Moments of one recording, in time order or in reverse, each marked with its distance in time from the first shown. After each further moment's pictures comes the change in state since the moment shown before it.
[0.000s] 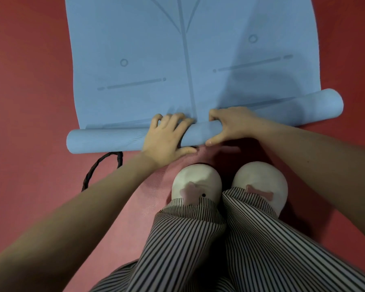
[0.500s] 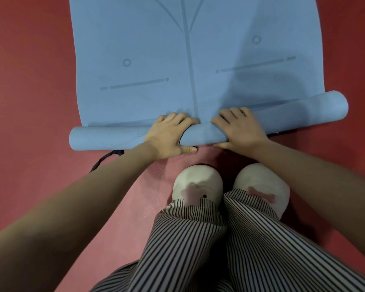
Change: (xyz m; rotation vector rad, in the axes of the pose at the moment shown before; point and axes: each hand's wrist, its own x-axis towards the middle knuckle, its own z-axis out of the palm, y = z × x) left_hand 0.017 -0.013 0.001 -0.131 -0.292 -0.007; right_hand -0.014 0.010 0.038 -0.409 0.544 -0.259
